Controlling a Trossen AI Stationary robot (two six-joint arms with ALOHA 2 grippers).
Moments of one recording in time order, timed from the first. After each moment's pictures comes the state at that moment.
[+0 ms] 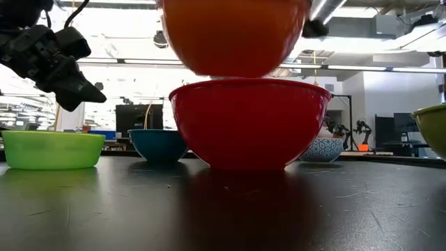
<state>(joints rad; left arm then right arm) -0.06 0.25 0.16 -0.25 -0.19 -0.36 0.00 1.66 1.68 -1.16 0.11 0.95</state>
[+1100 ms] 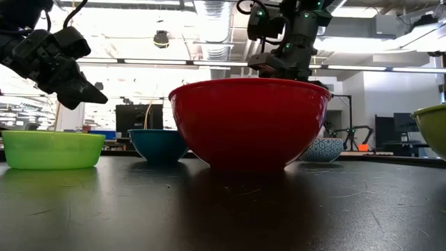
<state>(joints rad) -0.06 0.25 0.16 -0.25 -0.23 -0.30 -0.17 1.66 1.29 -0.85 0.03 0.80</state>
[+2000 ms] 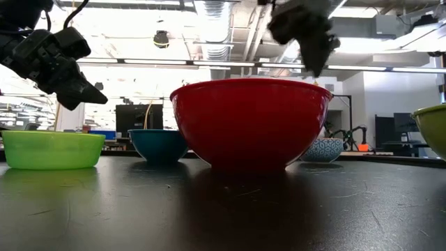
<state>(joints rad) -0.06 0.25 0.16 -0.26 -0.23 -0.32 -0.12 1.65 1.63 -1.46 -0.03 0.60</state>
